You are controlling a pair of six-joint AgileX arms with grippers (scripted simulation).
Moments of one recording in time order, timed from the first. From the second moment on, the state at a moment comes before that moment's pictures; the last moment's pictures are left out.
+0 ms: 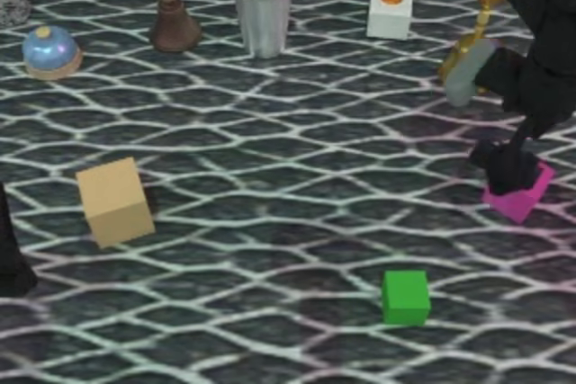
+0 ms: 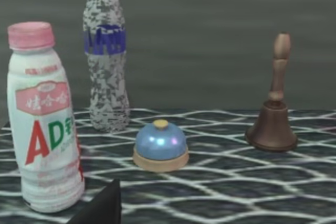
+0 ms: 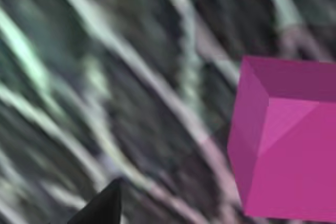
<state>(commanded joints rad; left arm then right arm) 0.00 0.00 0.00 0.00 0.00 0.00 0.25 2.02 1.59 -1.14 0.00 -0.67</state>
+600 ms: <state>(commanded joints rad) 0.00 0.00 0.00 0.00 0.00 0.00 0.20 2.07 1.57 -1.07 0.00 -0.64</state>
